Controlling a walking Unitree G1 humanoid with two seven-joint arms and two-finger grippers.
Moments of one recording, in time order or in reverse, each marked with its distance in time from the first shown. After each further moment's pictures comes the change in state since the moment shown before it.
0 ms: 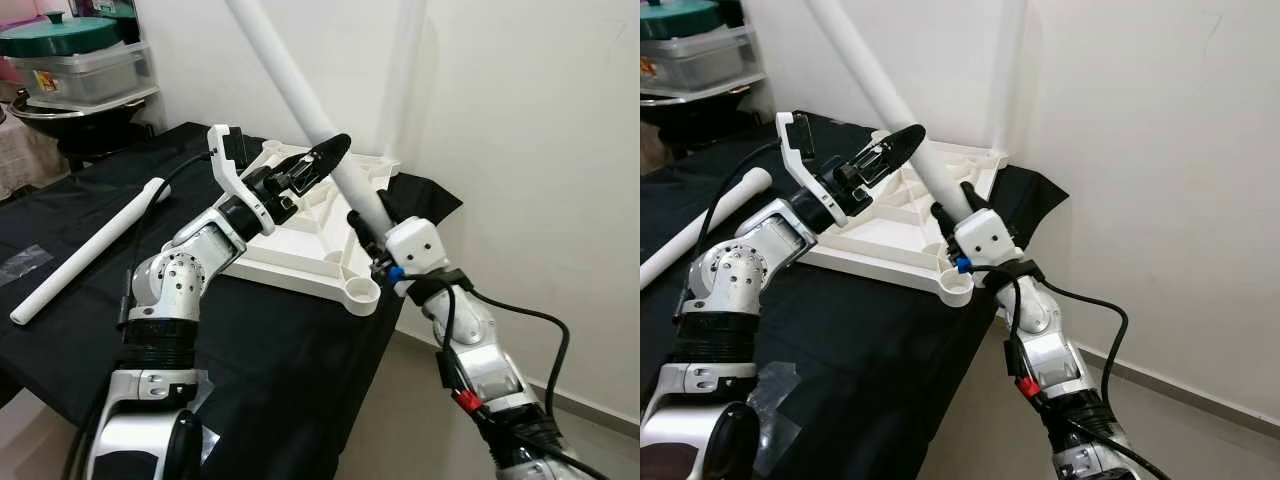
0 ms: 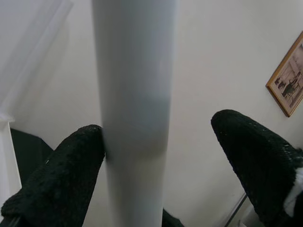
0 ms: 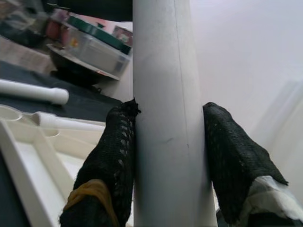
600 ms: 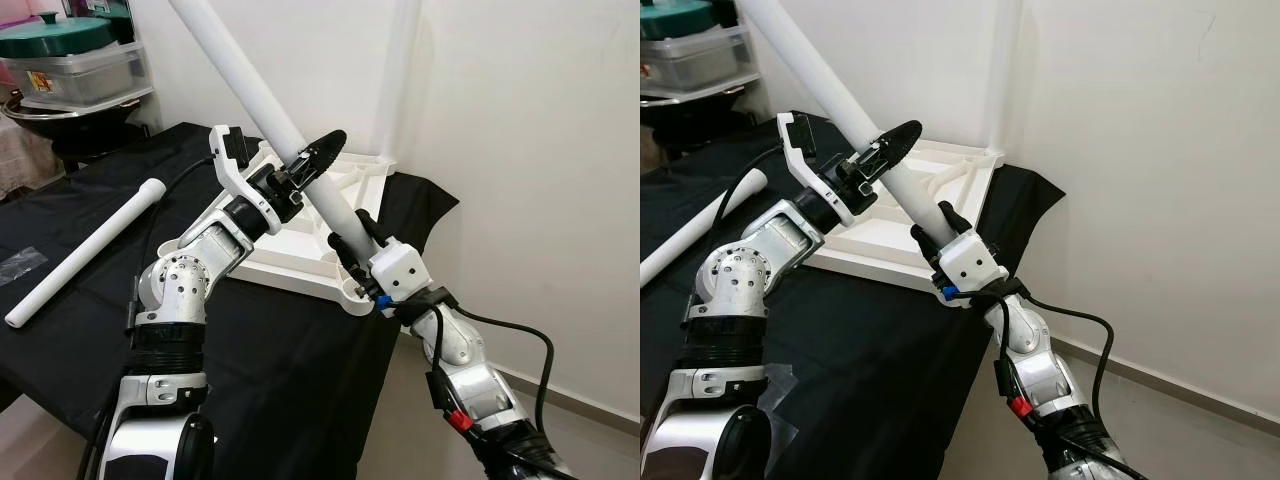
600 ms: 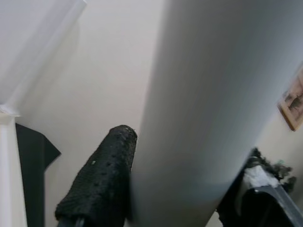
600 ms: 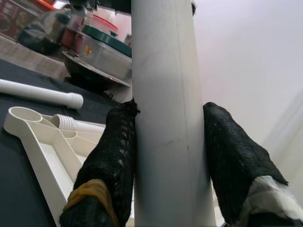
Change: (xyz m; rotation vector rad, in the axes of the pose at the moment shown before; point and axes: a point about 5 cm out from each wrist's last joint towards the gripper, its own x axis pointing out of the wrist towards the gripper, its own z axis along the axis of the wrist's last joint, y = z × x) left arm -0.001 -0.001 -0.003 -0.037 -0.029 0.049; right arm -0.006 0.016 -0.001 0.004 -0.033 0.055
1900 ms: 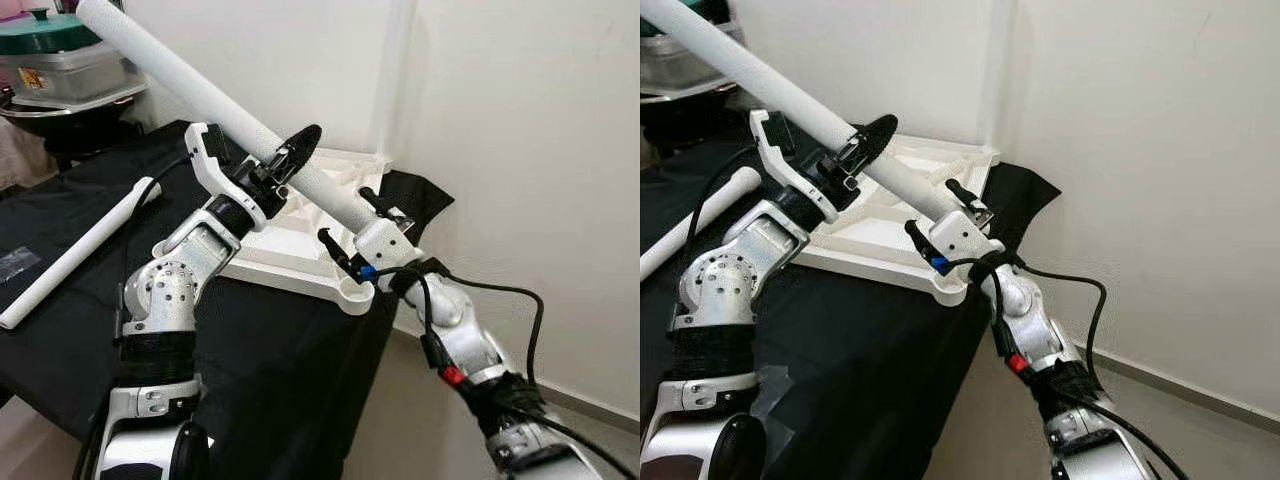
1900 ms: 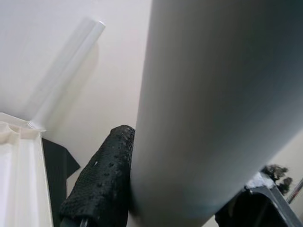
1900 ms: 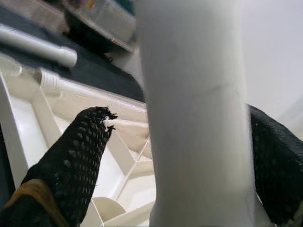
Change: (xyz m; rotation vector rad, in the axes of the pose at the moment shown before) left arm -0.006 -0.006 0.008 0.077 -0.026 0.056; right arm 0.034 -0.015 -0.016 -0.127 0.162 0.096
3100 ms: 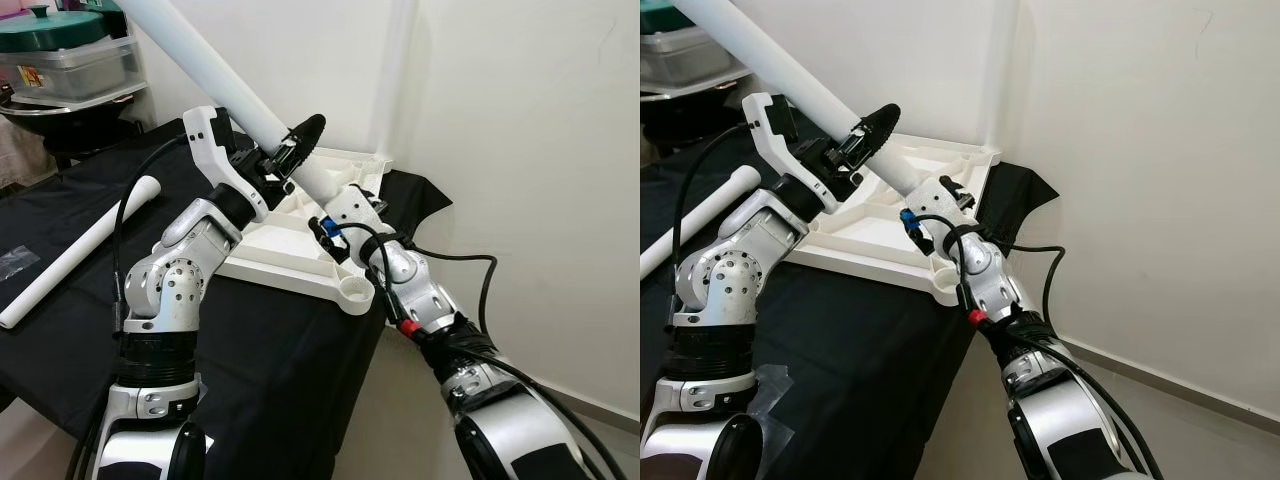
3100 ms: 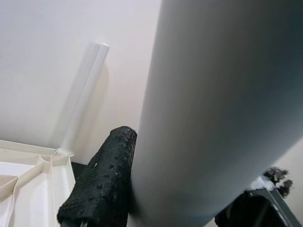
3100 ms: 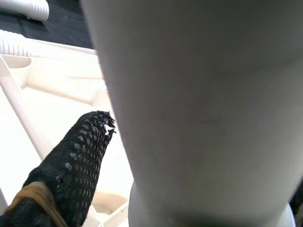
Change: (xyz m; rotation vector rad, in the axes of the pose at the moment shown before) left arm 0.005 -0.010 0.003 0.204 0.007 0.014; right arm 0.048 0.005 0.005 0.097 0.235 -0.045
